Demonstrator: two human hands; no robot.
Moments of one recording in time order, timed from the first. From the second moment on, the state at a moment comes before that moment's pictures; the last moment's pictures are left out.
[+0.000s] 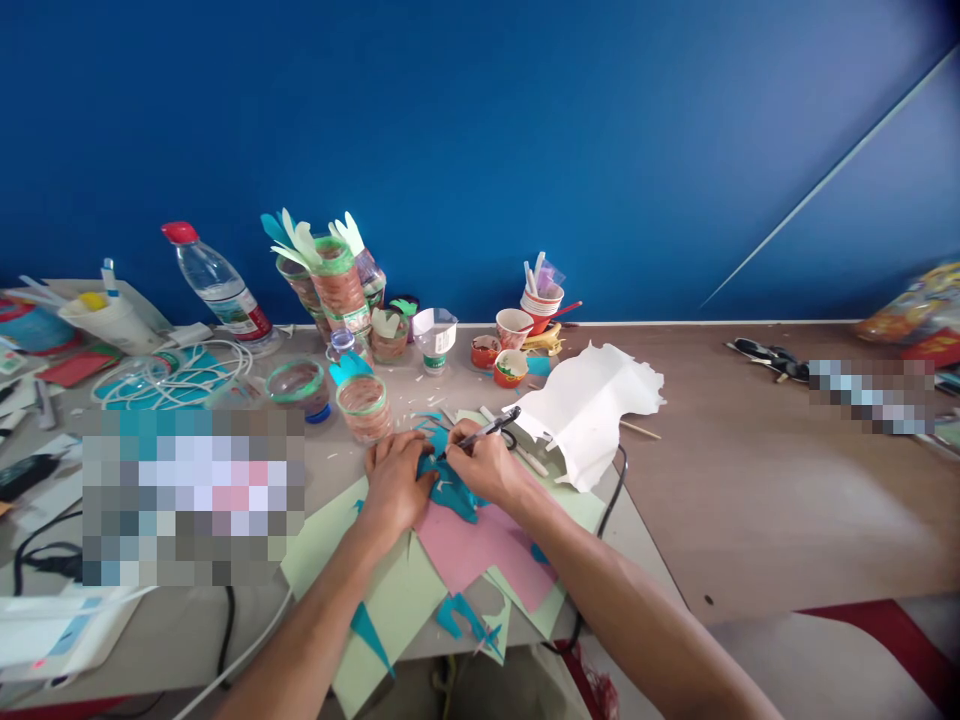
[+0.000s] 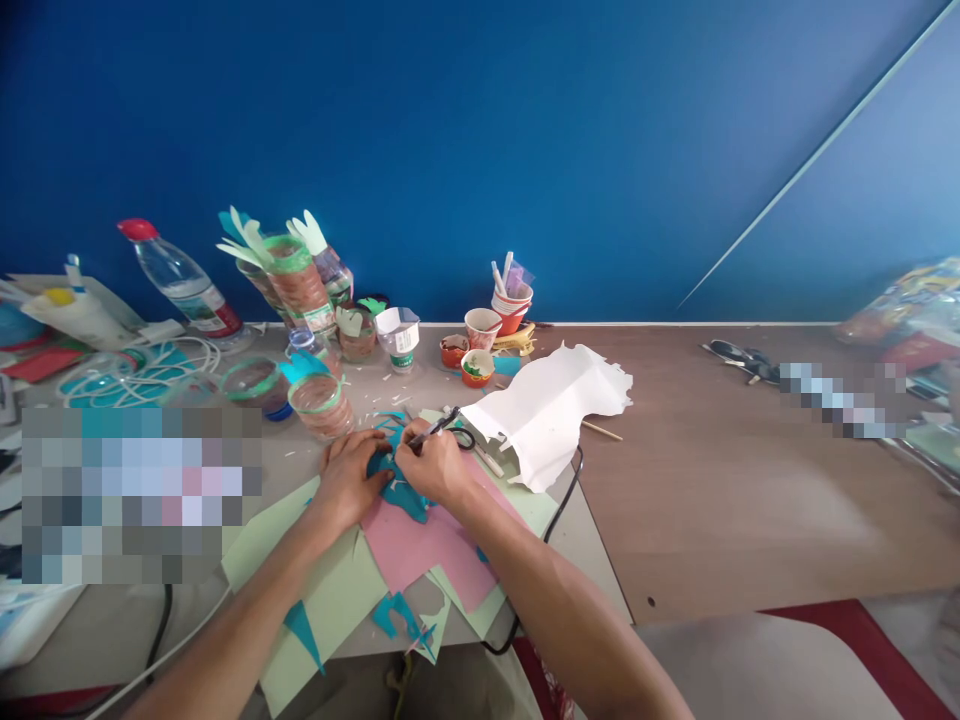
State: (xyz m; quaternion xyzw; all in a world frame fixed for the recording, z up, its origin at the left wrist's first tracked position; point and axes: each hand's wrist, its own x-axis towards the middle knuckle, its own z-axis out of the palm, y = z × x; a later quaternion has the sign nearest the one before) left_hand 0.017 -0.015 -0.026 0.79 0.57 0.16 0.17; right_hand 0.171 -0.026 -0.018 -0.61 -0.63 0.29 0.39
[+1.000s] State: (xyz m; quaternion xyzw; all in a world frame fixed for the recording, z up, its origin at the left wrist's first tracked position) left_hand 0.022 -0.019 -0.029 0.78 0.58 0.19 0.16; right_hand 0.170 -0.028 -0.012 -0.60 -0.65 0.28 0.39
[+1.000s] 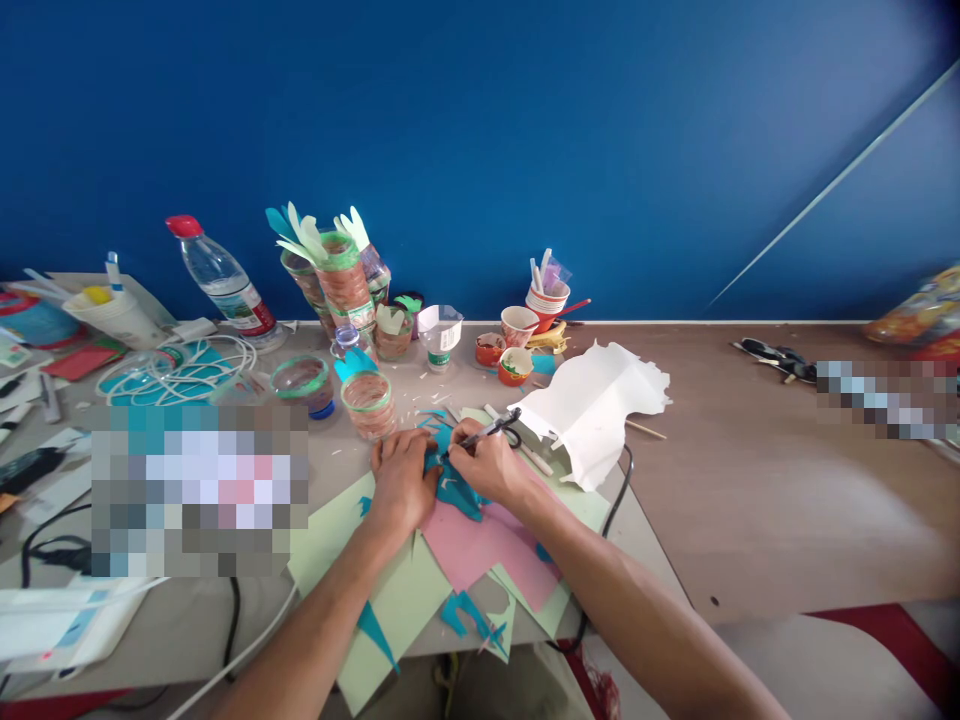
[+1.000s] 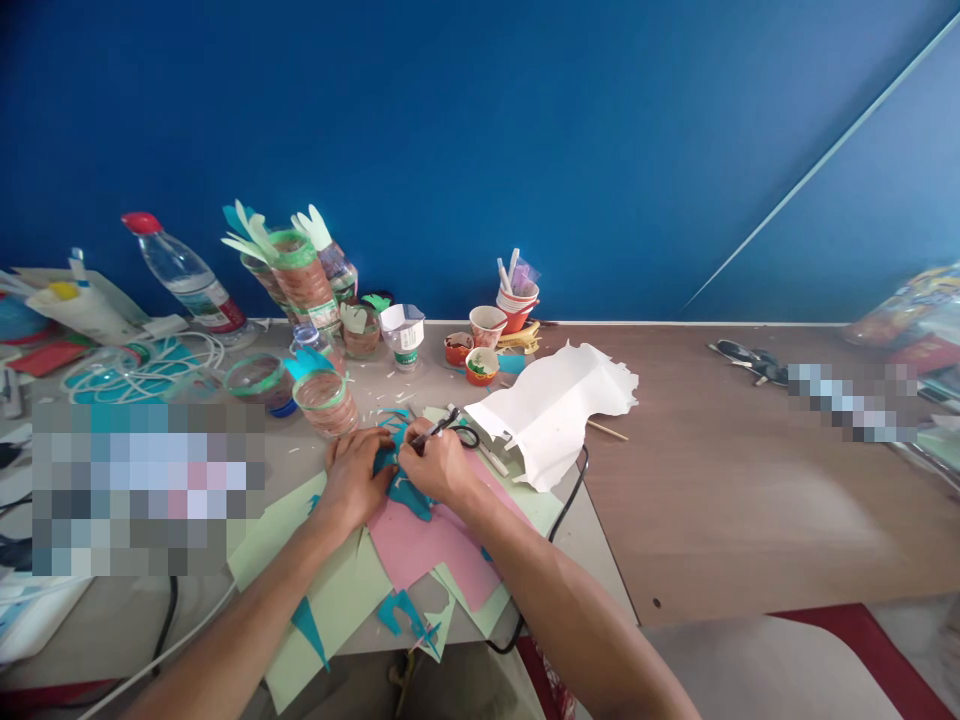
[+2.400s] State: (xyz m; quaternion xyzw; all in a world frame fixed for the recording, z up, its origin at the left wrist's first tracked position) left_hand 0.026 -0.023 -0.033 0.78 0.58 0.20 0.14; right_hand 0.170 -0.028 -0.012 -0.61 -0.67 0.25 0.34
